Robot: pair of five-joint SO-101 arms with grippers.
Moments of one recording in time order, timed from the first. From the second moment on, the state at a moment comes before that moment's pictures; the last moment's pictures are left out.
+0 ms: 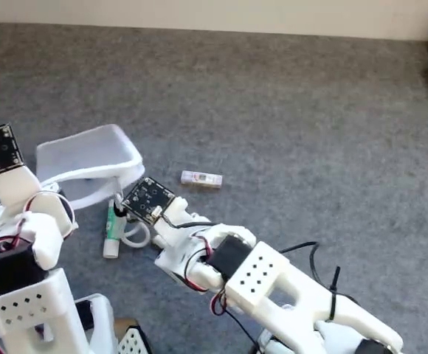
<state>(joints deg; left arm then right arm) -25.8 -64.6 45.4 73.6 8.6 -55.8 -38.5 49.7 52.9 6.4</state>
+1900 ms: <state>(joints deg) -21.0 -64.6 43.5 75.2 6.8 -53.7 -78.9 82.2 12.4 1.0</state>
